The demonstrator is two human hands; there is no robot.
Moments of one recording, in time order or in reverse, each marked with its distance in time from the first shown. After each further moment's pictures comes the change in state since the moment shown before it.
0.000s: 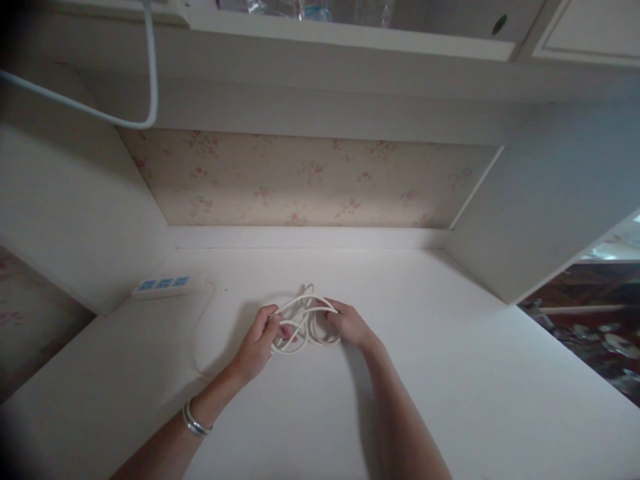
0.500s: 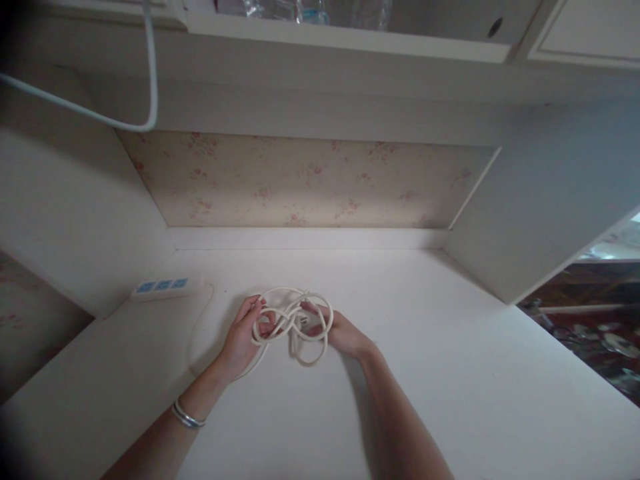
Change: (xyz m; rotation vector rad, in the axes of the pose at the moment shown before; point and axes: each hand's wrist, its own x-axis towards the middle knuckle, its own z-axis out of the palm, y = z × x) left_hand 0.008 0.021 -0.016 -0.525 0.065 -0.141; right_hand -0.011 -0.034 0.022 0.297 -0.181 -0.001
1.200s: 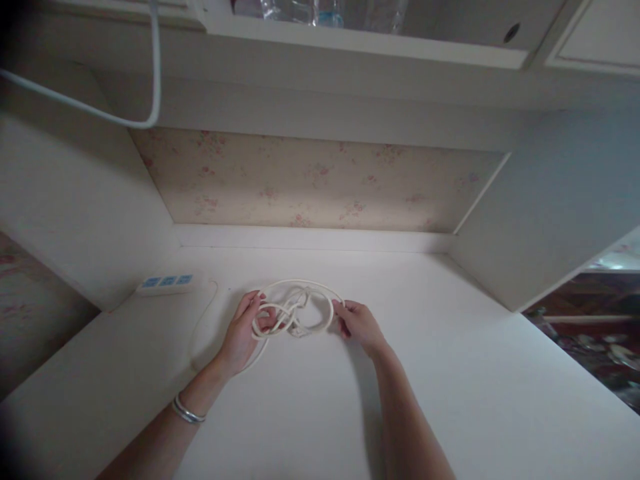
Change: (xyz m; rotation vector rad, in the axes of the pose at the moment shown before) left_hand 0.003 0.003 -0.004 0.046 0.069 0.062; right_hand -0.003 0.018 -0.028 -0.085 0.395 0.119
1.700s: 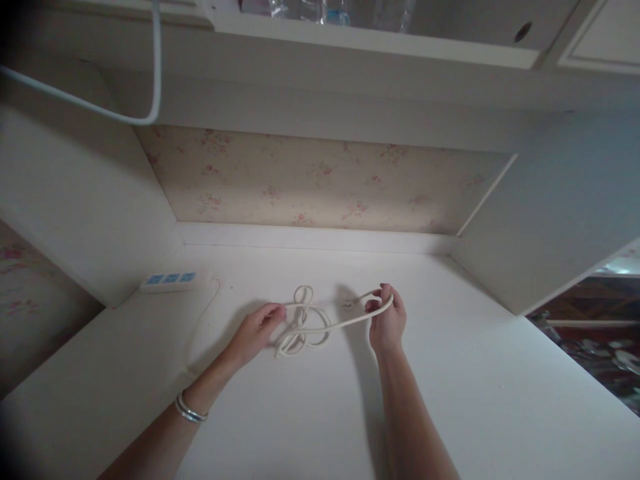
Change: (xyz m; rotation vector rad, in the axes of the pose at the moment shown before) left_hand 0.006 -0.013 -0.011 0.659 -0.117 0.112; right_hand 0.007 -0.010 -0.020 0.631 0.669 -0.266
